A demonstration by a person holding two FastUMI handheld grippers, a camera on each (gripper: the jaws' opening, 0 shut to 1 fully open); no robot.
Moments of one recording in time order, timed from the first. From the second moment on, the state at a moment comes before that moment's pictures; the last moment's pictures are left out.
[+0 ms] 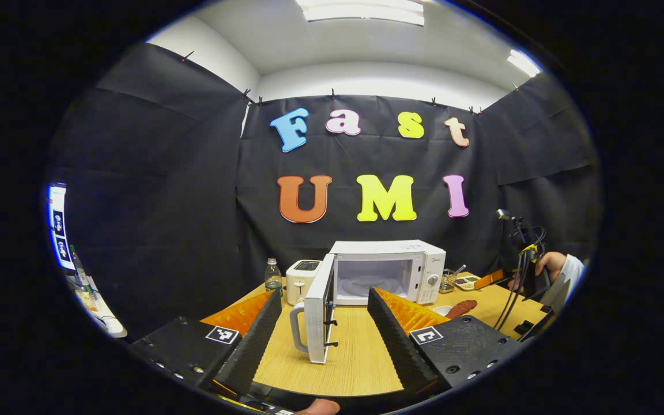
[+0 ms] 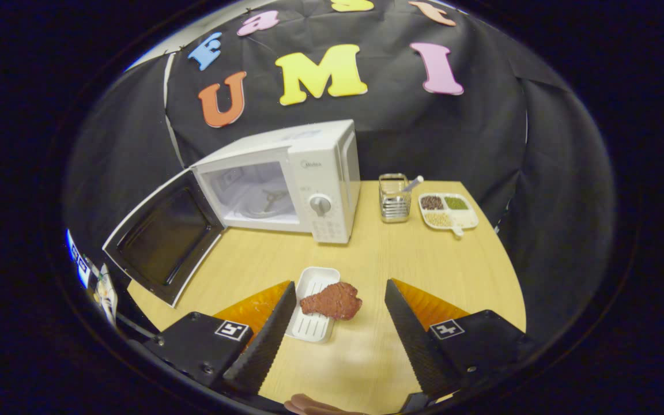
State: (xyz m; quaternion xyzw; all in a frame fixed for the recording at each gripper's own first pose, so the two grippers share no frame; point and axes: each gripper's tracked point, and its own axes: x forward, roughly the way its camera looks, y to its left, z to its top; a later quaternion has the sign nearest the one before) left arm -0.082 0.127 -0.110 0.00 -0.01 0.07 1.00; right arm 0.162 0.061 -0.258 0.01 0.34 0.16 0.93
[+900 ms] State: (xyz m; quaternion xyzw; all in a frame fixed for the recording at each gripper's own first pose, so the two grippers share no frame) left arm -0.095 0.121 -0.104 0.00 -0.01 0.08 1.00; right arm 0.162 0.097 -0.309 0.13 0.41 0.28 0.86
